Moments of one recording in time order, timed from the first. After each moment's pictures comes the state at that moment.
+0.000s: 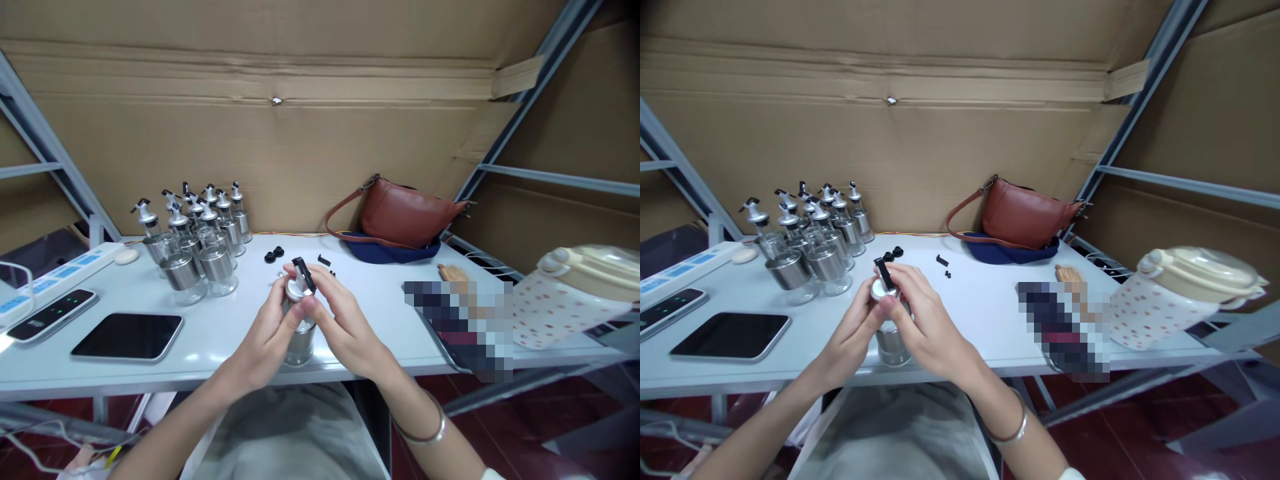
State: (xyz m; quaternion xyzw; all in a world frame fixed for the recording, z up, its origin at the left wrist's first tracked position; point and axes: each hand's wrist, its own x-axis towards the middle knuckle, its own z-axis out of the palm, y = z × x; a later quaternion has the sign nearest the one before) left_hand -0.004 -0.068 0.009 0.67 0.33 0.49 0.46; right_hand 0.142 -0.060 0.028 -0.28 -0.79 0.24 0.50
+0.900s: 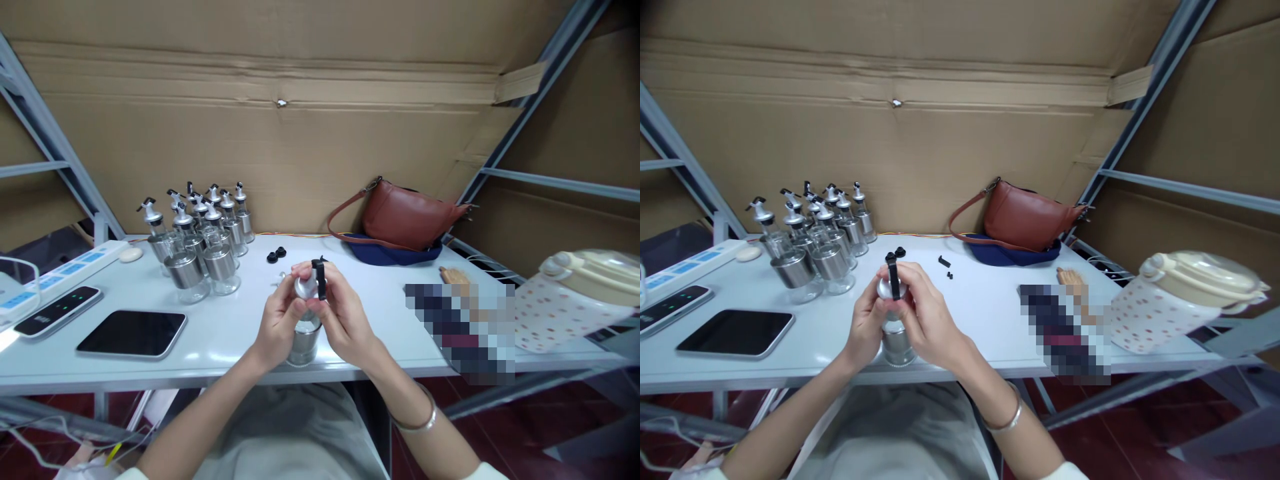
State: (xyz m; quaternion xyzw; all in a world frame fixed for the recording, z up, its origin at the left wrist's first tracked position) left_hand 0.012 -0.046 -0.014 0.61 0.26 0.63 0.41; right_hand 0.138 -0.050 0.018 -0.20 -0.78 0.20 0.56
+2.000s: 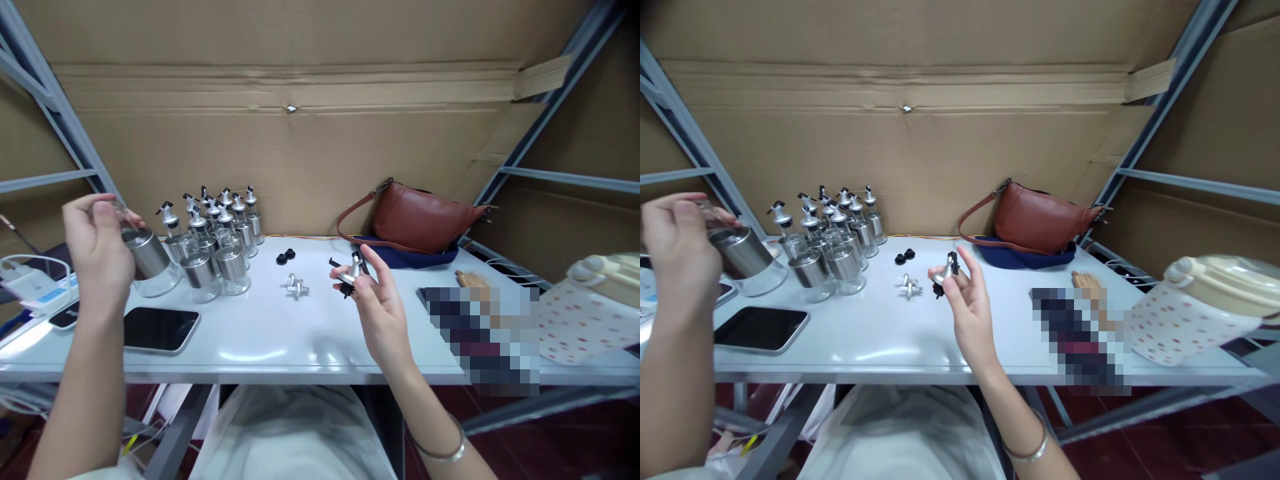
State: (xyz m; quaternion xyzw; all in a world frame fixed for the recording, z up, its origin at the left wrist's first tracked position) left_hand -0.178 -0.002 0.084 0.48 0.42 0.77 0.00; right_hand 0.152 -0.049 0.003 -0.33 -0.54 0.38 0.67
